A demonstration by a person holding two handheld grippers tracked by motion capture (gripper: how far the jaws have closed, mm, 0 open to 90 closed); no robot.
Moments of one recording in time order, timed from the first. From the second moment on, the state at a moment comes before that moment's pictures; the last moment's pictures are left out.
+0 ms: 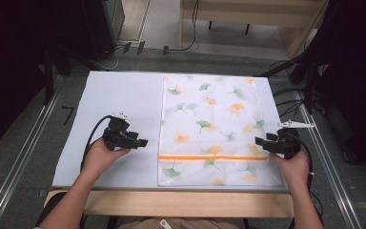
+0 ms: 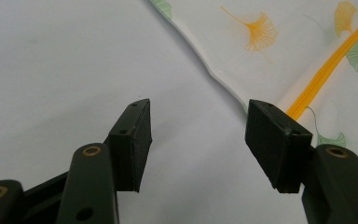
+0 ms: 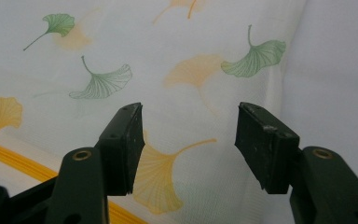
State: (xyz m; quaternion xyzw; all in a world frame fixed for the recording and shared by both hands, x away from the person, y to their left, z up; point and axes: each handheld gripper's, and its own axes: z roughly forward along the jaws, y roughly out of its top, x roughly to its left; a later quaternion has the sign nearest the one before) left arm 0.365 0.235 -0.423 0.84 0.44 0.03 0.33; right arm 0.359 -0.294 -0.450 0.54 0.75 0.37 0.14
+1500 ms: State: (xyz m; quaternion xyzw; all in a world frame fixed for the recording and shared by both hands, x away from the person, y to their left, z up) left arm 0.380 0.162 -0.453 0.84 0.44 0.04 0.31; right arm 0.377 -0.301 -0.475 0.56 0.75 0.33 0.13
